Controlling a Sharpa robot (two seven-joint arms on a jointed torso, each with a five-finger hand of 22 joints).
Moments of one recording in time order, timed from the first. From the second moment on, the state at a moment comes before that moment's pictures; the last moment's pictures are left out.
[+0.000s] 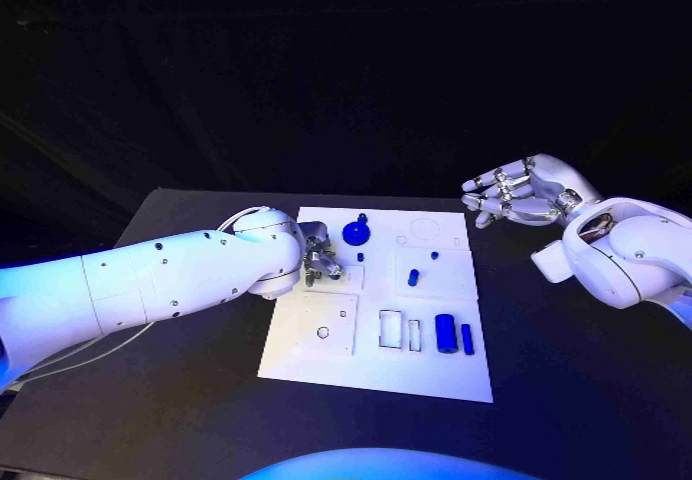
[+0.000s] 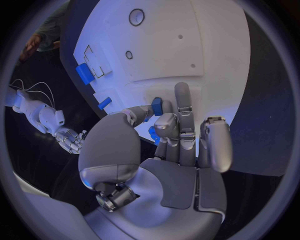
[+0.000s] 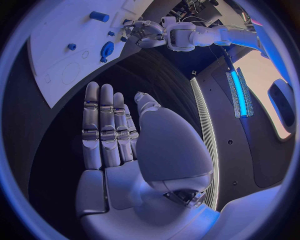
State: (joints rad) left arm 1.19 -0.71 -0.02 1.47 -1.23 -0.01 -0.65; left_hand 1.08 -0.17 0.72 0.14 0.32 0.89 0.06 0.68 0.62 1.36 -0.02 1.12 1.04 1.43 -0.07 0.36 0.67 0.07 1.46 0.03 1.41 1.26; right arm 1.34 -0.95 -0.11 1.58 -0.70 -0.42 0.13; right_hand 1.43 -0.10 0.10 0.26 0.39 1.03 0.17 0.10 0.09 1.27 0.09 0.08 0.21 1.37 0.03 0.07 0.44 0.18 1.27 0.14 0.13 0.23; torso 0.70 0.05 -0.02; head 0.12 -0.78
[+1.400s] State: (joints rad) left arm 1.19 -0.71 -0.02 1.46 -1.21 0.01 -0.65; left_hand 1.02 -0.13 0.32 0.26 0.30 0.93 0.04 0.66 0.61 1.36 -0.02 1.13 1.04 1.44 -0.07 0.34 0.69 0.07 1.46 0.03 1.41 1.26; right arm 1.34 -0.95 -0.11 1.59 -0.70 -0.42 0.12; right_hand 1.40 -0.11 0.09 0.27 0.39 1.02 0.17 0.10 0.09 1.26 0.10 0.08 0.21 1.36 0.04 0.07 0.43 0.18 1.27 0.14 0.11 0.22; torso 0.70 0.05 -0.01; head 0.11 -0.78
